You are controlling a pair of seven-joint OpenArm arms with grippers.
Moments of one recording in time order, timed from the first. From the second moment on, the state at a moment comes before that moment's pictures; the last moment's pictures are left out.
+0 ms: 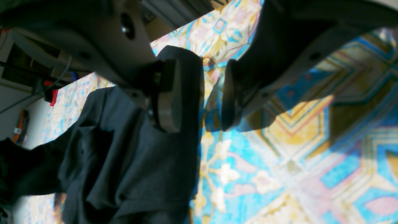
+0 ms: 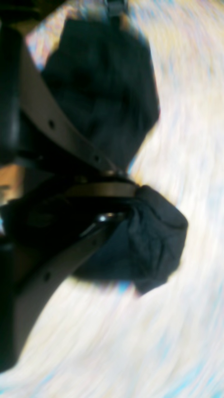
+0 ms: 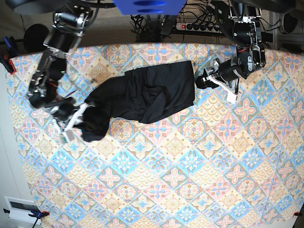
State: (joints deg) left arm 13.9 -12.7 -13.0 95.7 -54.0 -6.1 63.1; right arm 6.6 6.9 24.0 93.9 38.3 42.8 -68.1
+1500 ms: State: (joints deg) left arm 13.6 -12.7 -13.2 92.0 -54.2 -5.8 63.1; right arm 3.0 -6.3 -19.2 91.9 28.4 42.5 -56.3
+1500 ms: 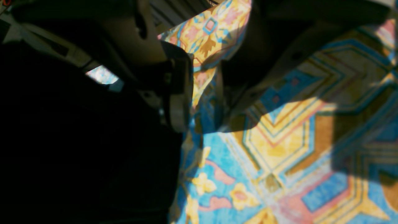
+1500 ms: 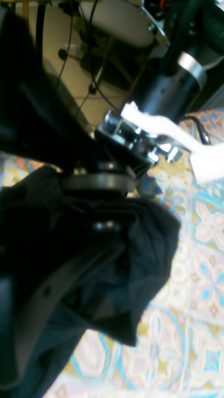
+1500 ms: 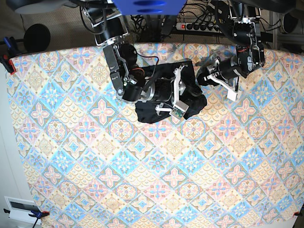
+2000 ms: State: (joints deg) left arm 14.2 -15.8 -13.2 98.3 -54.2 -6.0 63.3; right arm -2.4 1.0 -7.0 102.3 27.8 42.7 -57.6
